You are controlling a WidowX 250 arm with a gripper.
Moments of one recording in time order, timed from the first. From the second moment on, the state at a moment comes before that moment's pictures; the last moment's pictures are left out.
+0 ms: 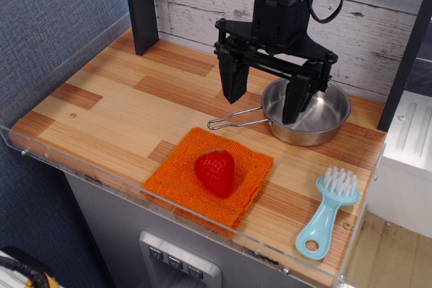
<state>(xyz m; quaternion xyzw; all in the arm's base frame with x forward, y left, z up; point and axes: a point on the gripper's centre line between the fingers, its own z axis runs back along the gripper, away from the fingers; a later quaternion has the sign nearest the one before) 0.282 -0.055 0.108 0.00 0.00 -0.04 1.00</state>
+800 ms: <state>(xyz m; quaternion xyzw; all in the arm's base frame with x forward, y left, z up) 0.246 -0.042 0.089 0.01 -0.02 -0.05 1.00</state>
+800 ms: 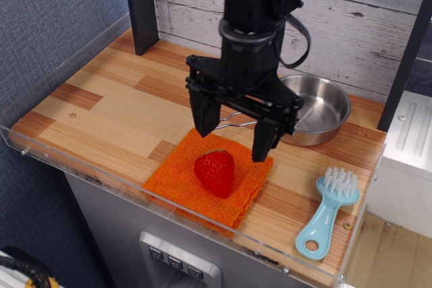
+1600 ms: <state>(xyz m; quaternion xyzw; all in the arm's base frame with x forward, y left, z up) 0.249 -0.017 0.056 0.02 -0.09 -0.05 0.99</state>
